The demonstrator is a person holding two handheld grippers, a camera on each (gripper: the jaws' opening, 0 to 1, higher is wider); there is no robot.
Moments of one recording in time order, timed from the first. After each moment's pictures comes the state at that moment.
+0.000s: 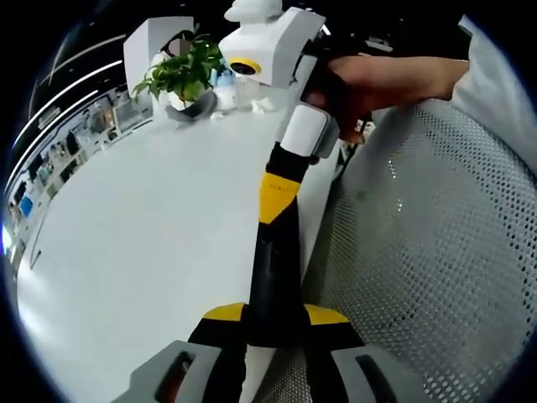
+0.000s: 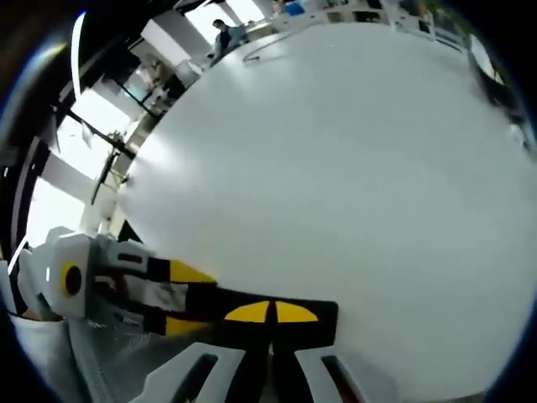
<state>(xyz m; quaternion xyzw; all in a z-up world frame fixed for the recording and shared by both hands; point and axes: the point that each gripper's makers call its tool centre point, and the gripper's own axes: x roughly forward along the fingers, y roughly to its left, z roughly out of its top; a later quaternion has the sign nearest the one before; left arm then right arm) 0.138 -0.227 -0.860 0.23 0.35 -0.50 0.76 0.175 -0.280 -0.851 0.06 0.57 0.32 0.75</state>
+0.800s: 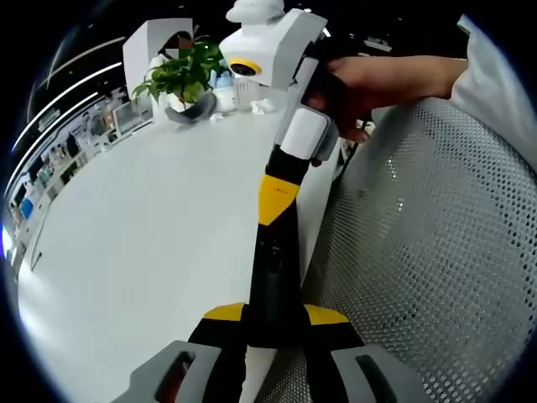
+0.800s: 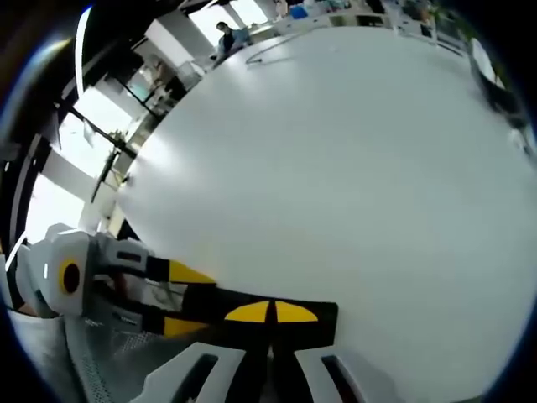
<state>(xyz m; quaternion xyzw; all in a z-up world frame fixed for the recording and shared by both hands) 0.137 -0.228 -0.860 0.23 0.34 -0.50 0.76 0.175 -0.278 -0.852 0.05 0.57 0.32 0.76</state>
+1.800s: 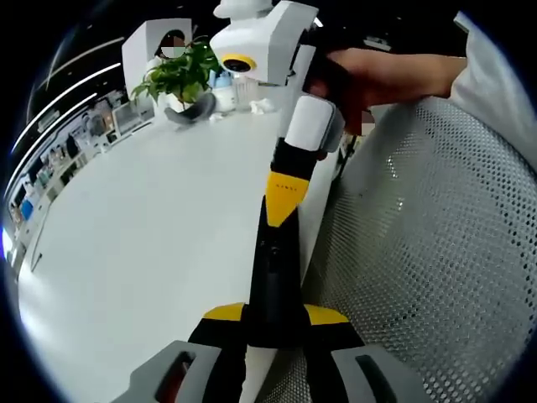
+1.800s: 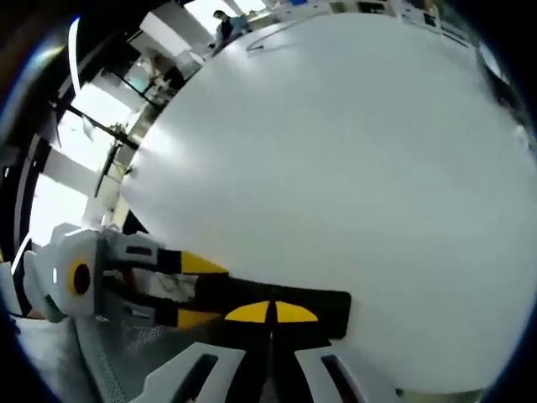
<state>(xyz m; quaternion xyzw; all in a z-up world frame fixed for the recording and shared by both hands) 0.138 -0.228 -0.860 0.23 0.34 -0.51 0.76 0.164 -0.274 -0.847 0.05 0.60 0.33 0.73</state>
